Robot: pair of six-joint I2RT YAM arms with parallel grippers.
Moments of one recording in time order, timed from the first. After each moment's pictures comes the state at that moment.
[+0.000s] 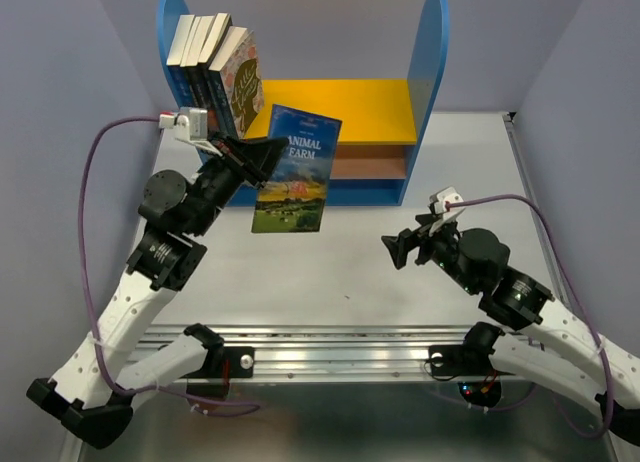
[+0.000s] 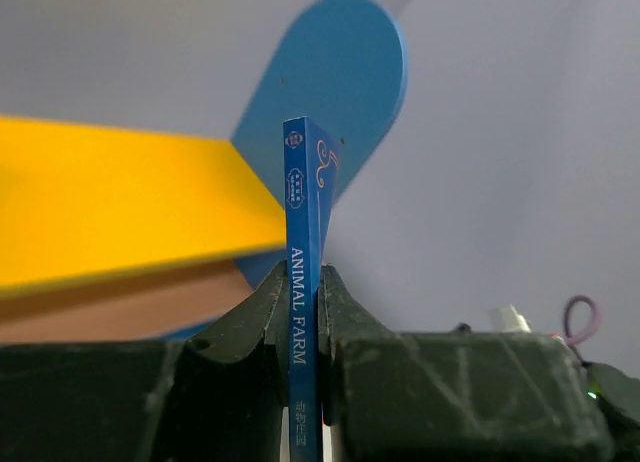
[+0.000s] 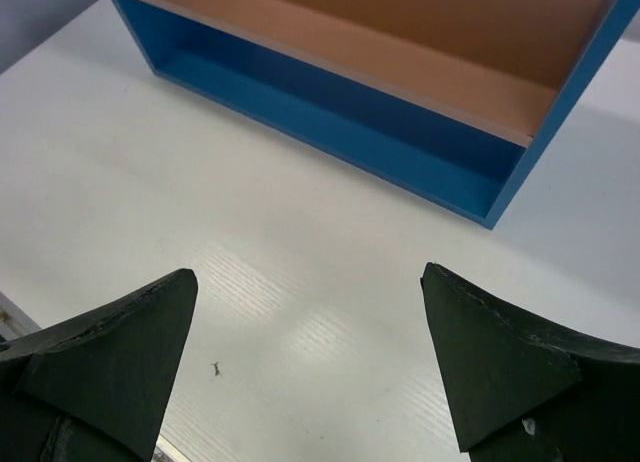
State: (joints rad) left arm -0.55 0.90 1.12 0.01 0.11 -0.65; right arm 0.85 0.65 0.70 -0.23 0.25 0.12
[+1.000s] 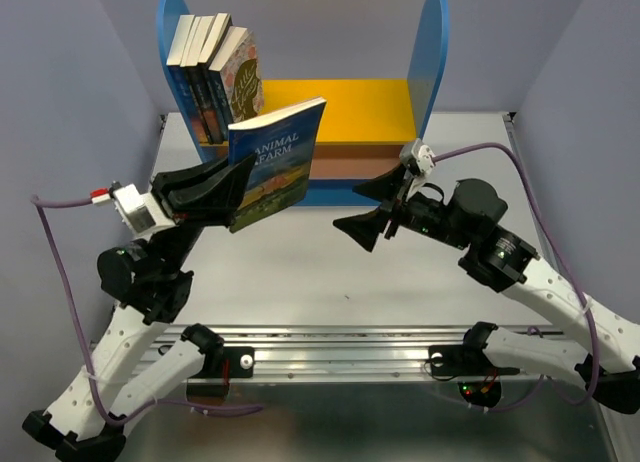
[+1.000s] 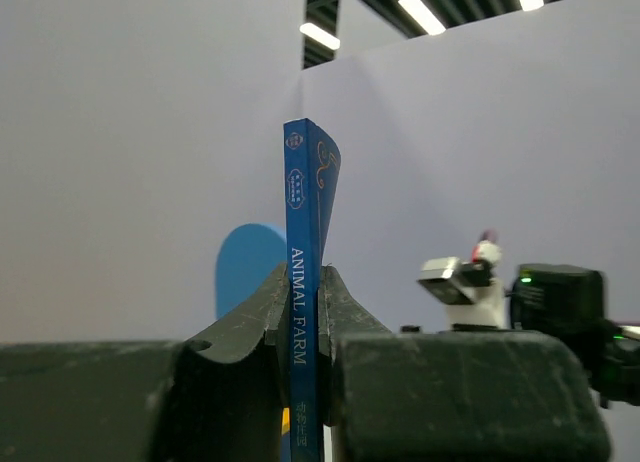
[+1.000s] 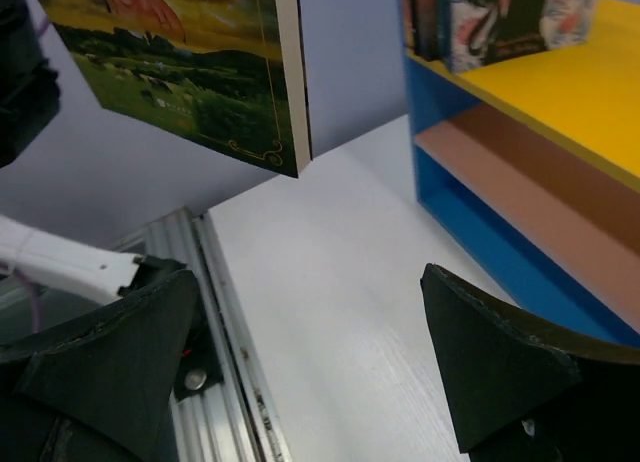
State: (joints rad) left arm -0.55 0.70 0.89 0.66 0.24 -0.29; right arm 0.85 0.96 1.08 -0.05 -0.22 0.23
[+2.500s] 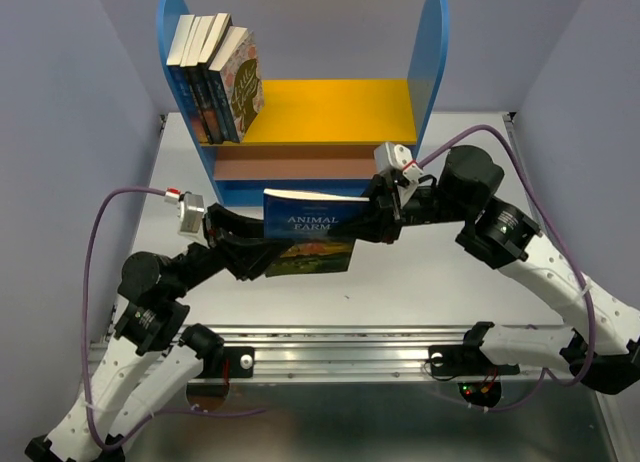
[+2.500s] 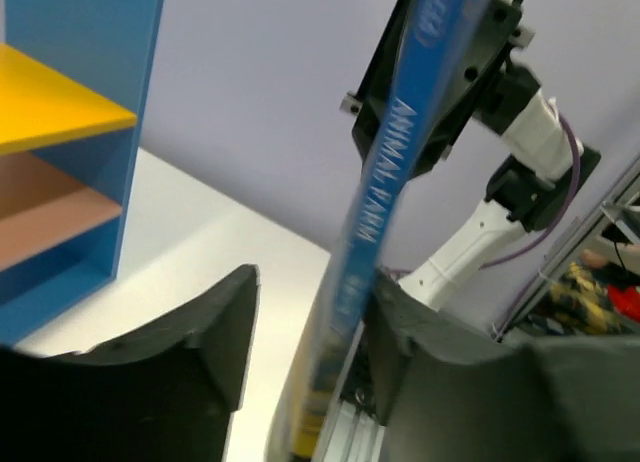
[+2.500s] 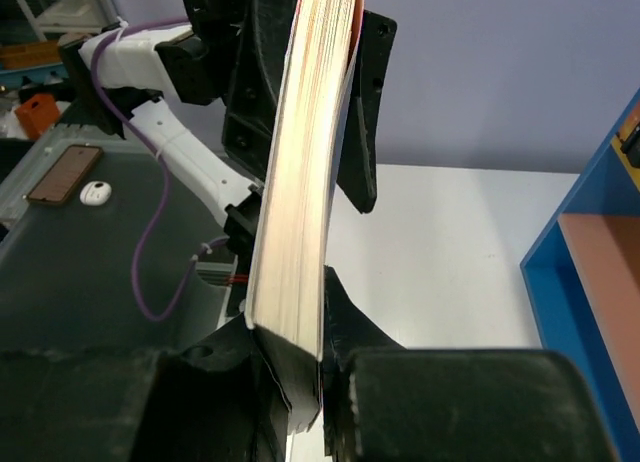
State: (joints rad) left arm -0.55 0.45 0.71 0.12 0.51 -0.61; right arm 0.85 1.12 1.35 -0.19 -0.79 0.00
